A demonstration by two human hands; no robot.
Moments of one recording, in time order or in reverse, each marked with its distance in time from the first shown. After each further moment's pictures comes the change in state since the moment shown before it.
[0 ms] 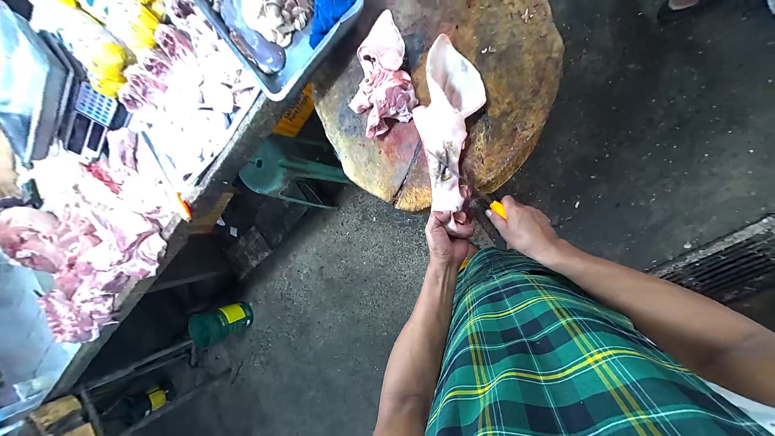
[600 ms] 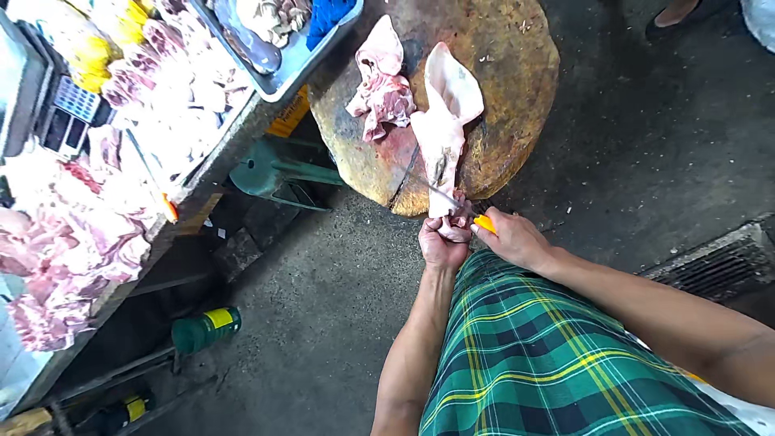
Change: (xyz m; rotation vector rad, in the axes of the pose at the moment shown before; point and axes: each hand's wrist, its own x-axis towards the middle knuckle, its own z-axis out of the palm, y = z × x) left_hand 0.005 0.002 -0.001 -0.332 -0.014 -0.107; right_hand -0.005 -0.012 -0.007 0.039 -0.033 -0.200
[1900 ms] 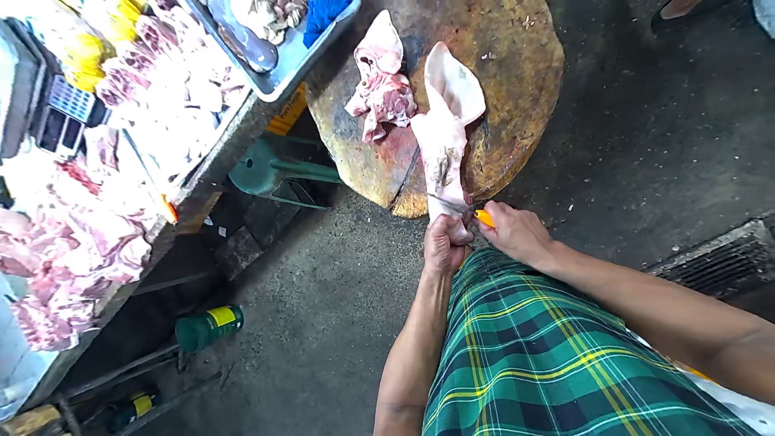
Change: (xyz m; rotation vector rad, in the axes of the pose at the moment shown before) left_hand -0.003 0.008 0.010 0.425 0.006 0.091; right_hand 0.014 0.006 -0.003 -0.119 0.171 -0.107
